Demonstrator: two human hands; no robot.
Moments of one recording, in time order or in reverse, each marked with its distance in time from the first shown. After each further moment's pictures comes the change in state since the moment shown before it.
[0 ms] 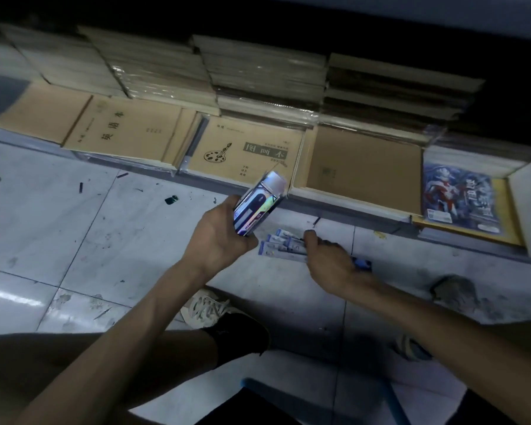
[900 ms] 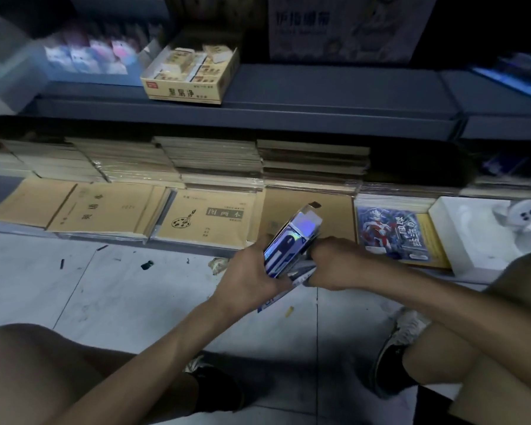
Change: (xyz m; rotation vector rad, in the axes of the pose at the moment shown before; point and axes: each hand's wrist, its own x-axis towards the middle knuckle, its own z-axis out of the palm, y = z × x) left_hand -0.016 0.137 0.048 -0.093 -0.088 0.255; right_hand -0.082 0.051 -0.203 0.114 -0.123 0.035
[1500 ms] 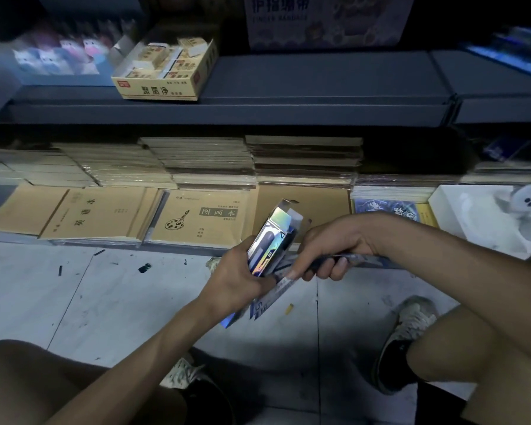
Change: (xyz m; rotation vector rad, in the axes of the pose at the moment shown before) left_hand 0.008 -0.012 0.000 -0.094 -0.045 -0.062; right_hand 0.026 0.026 -0.030 0.919 -0.831 0.123
